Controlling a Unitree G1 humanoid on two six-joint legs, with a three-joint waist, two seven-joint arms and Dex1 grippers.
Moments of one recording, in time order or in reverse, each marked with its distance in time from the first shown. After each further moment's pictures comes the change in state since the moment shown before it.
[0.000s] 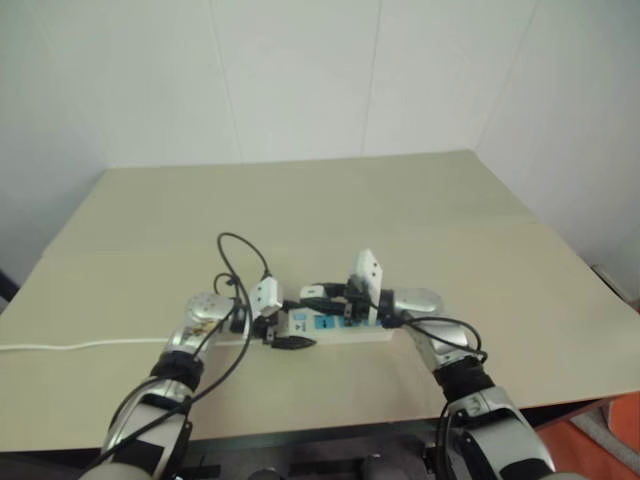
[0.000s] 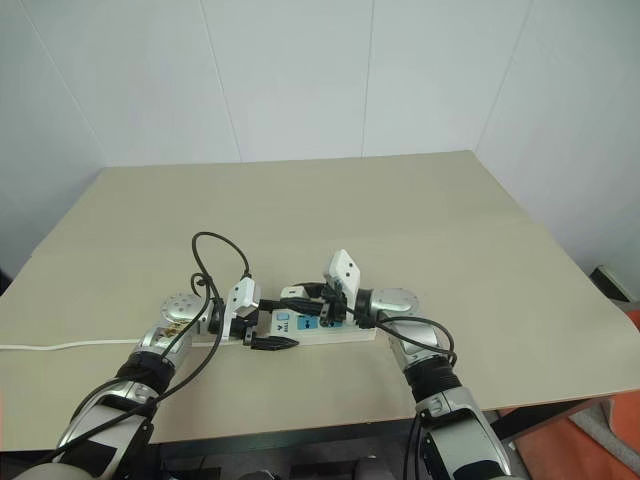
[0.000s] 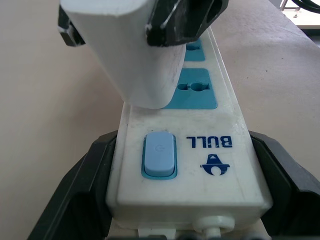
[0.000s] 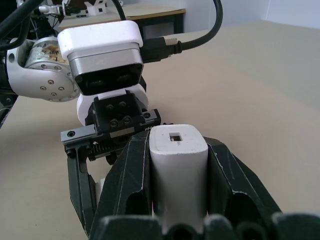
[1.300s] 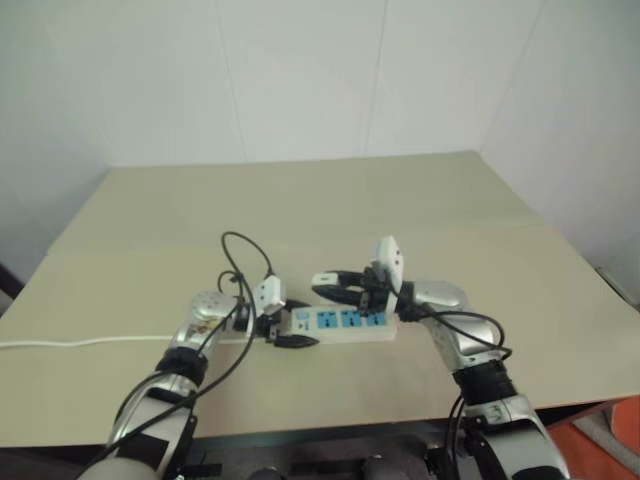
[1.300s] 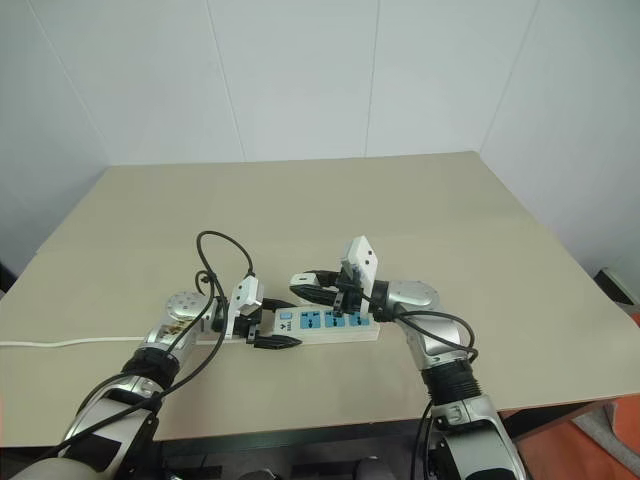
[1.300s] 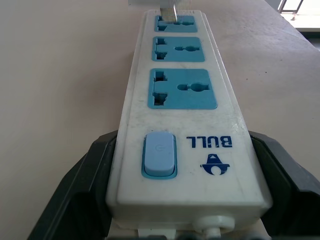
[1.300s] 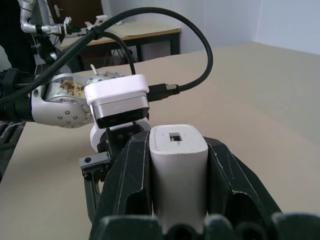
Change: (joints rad) left arm -0.033 -0.016 -0.006 0.064 0.000 -0.024 -0.005; right arm 0.046 -0.044 -0.055 -0.187 0.056 0.119 -0.006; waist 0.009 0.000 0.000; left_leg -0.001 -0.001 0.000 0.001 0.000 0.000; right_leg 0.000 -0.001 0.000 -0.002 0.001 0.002
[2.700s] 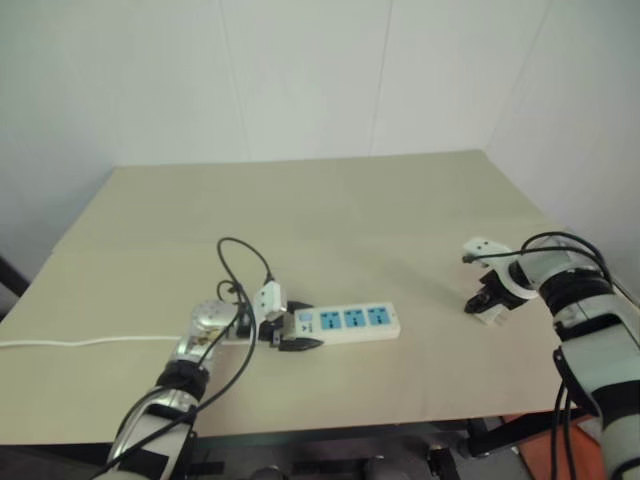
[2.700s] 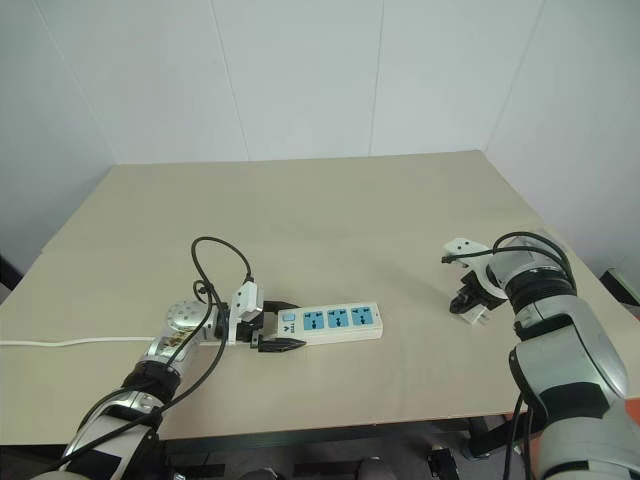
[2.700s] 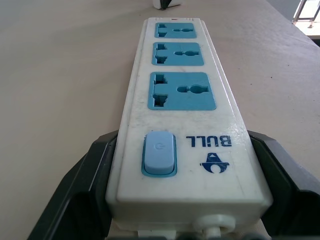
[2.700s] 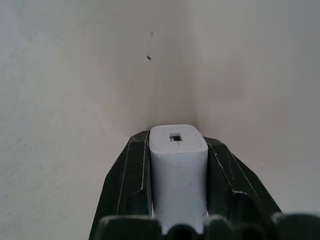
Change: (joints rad) left arm 0.082 -0.023 0.030 -0.100 -0.001 -0.016 0.052; right arm -0.500 -0.500 0.348 0.685 -0.525 0.545 0.210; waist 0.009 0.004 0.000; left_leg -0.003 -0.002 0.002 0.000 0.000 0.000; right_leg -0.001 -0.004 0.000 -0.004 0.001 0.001
